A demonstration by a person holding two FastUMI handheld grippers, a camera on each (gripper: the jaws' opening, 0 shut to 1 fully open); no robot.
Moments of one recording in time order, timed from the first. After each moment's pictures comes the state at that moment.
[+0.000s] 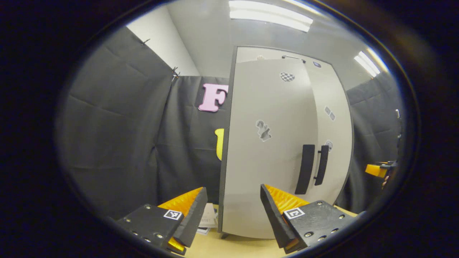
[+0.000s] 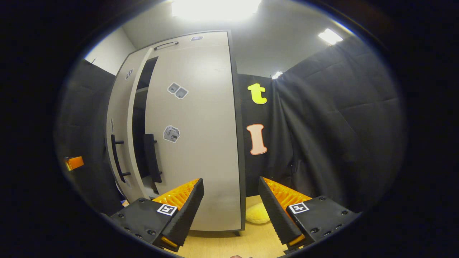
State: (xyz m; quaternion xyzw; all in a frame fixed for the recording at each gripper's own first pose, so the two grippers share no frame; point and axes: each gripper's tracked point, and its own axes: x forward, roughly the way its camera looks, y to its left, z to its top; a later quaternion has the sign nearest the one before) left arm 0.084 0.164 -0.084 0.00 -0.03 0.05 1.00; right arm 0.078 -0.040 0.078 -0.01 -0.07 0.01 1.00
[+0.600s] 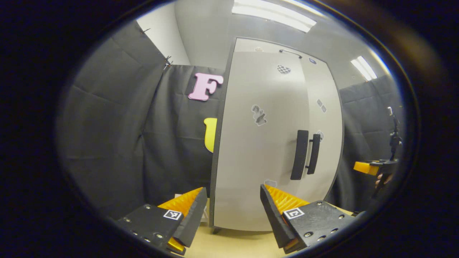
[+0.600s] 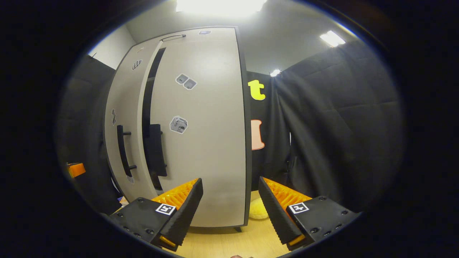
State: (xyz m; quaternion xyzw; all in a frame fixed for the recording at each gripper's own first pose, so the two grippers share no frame) left arm 0.093 0.170 -0.123 -0.01 0.01 0.00 1.00; right arm 0.077 -0.018 0.064 -0.02 -0.05 -0.01 1.00
